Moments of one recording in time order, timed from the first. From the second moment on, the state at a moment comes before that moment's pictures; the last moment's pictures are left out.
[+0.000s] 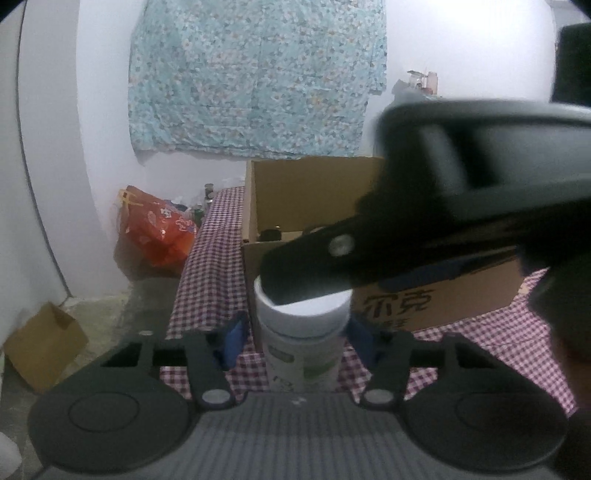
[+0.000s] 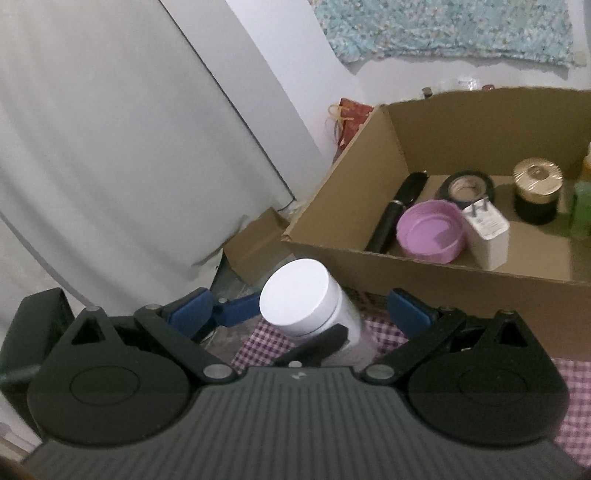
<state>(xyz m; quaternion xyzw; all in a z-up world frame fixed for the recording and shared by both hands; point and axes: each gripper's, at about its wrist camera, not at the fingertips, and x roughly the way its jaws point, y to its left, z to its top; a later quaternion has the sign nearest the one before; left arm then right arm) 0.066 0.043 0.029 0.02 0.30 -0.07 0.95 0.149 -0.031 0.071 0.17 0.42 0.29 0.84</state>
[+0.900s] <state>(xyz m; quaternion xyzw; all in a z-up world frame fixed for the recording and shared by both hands) 0.049 -0.016 0.127 0.07 0.19 -0.09 0.98 0.122 -0.070 0.152 0.18 0.33 0.30 0.88</state>
